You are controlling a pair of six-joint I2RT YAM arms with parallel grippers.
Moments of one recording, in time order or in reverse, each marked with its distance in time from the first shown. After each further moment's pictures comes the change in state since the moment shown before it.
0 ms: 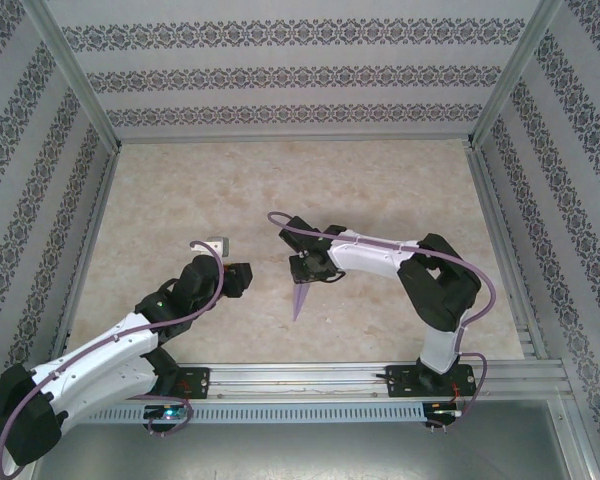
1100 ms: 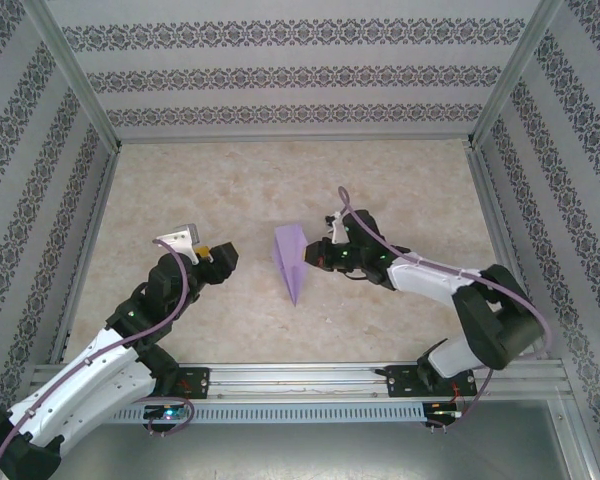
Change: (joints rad) left arm 0.083 -0.209 0.070 -0.064 -0.062 -0.053; right arm -0.239 -0.330 -0.474 0.780 -0.568 0.211
